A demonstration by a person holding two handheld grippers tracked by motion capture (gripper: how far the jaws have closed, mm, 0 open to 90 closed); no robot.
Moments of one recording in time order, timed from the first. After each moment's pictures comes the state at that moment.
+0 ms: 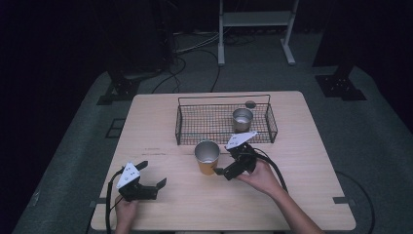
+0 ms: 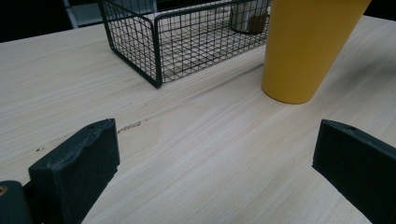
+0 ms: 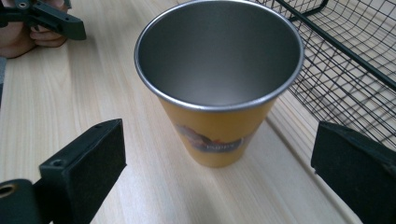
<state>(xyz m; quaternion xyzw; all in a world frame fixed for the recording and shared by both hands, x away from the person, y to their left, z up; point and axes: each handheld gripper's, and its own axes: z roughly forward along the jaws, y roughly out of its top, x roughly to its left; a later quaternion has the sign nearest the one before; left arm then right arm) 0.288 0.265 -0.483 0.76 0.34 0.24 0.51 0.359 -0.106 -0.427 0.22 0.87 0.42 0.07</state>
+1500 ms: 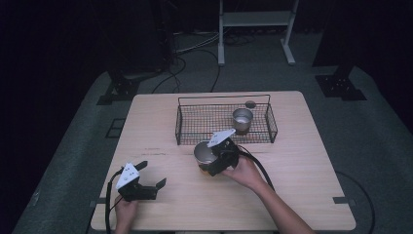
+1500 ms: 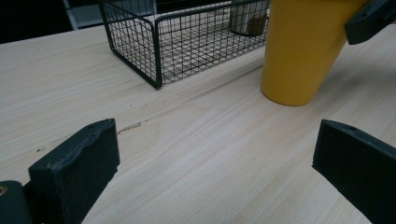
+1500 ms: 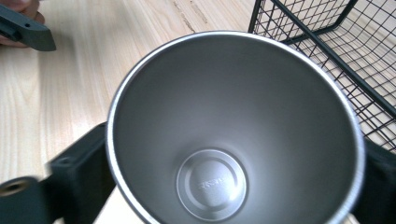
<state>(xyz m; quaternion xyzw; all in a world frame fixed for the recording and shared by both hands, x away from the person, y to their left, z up) 0.287 0.266 -0.483 0.75 0.34 0.24 0.51 0.375 -0.060 -0.430 0.20 0.89 0.40 0.10</state>
